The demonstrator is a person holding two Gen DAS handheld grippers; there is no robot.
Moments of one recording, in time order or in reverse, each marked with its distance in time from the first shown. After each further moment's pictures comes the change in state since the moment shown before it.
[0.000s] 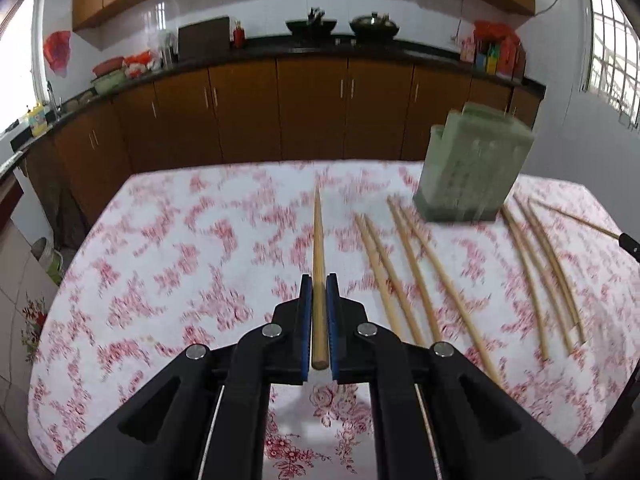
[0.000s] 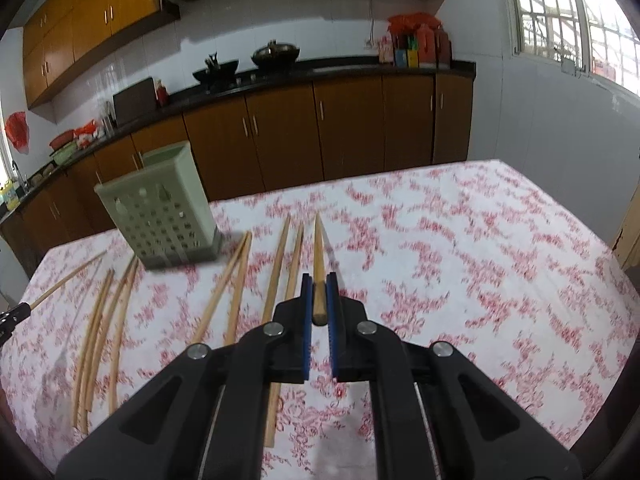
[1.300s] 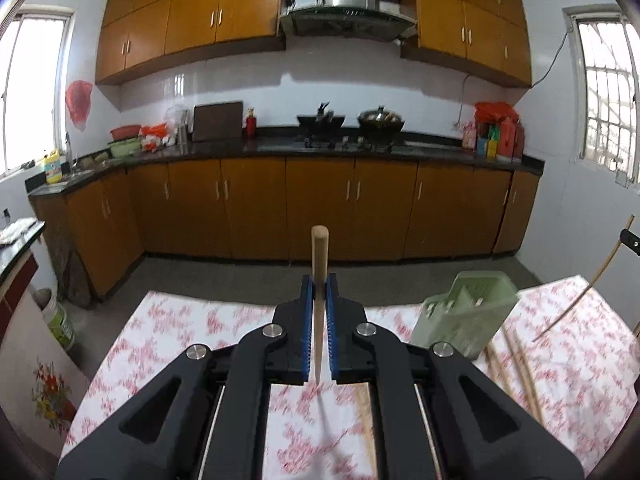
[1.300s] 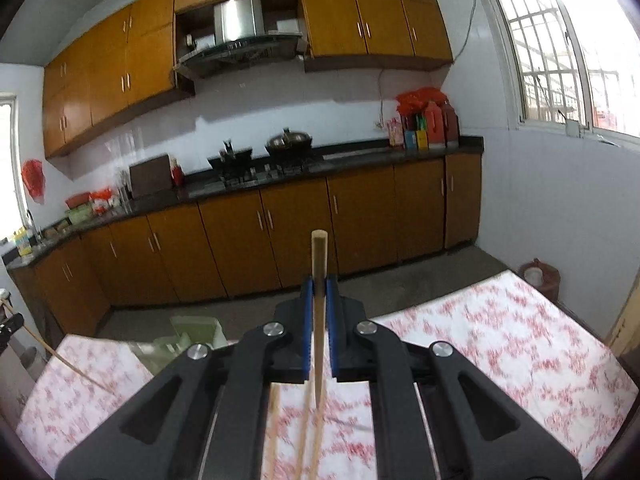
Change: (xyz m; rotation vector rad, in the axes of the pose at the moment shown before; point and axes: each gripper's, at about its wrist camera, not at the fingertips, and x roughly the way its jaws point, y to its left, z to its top) left arm -0.055 -0.002 0.115 -0.027 -0.311 0.011; right arm -0.039 0.014 0.147 0.023 -0.300 0.072
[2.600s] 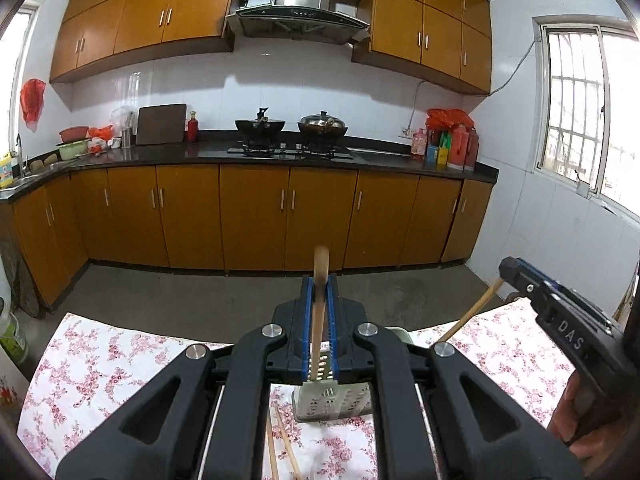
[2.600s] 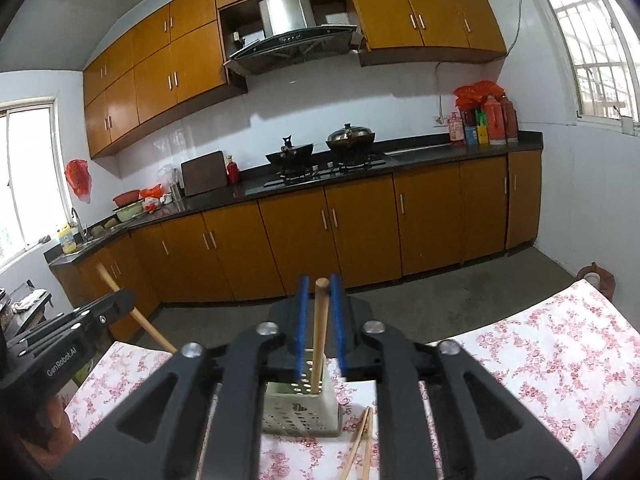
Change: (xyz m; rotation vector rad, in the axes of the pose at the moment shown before) left arm 0.033 -0.102 0.036 -0.013 0.010 -0.174; right arm 0.039 0.080 -0.007 -0.023 0.047 0.174
